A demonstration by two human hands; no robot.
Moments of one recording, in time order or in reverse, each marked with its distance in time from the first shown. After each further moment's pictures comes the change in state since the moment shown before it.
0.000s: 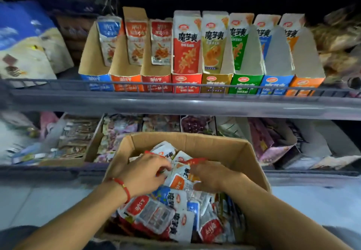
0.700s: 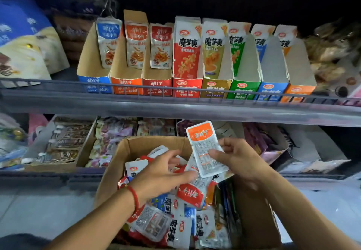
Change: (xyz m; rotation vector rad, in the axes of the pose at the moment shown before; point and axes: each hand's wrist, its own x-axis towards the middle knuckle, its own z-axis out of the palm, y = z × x) left_hand 0.000 0.049 -0.008 -0.863 -0.022 -0.206; right_hand -0.064 0.025 -0.036 1.184 0.560 0.023
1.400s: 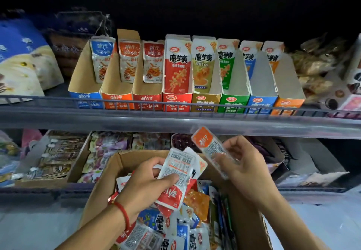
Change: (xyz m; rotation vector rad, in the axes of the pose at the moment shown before) left_hand -0.004 0.019 0.003 -0.273 0.178 0.011; right_hand -0.026 -0.019 -0.013 -0.275 0.337 -0.329
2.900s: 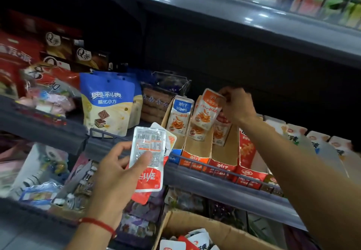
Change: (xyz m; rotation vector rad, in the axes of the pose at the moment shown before) left_hand -0.022 0.054 -0.198 -0.441 0.611 0.348; right_hand 0.245 -0.243 0.121 -0.430 0.114 -0.444
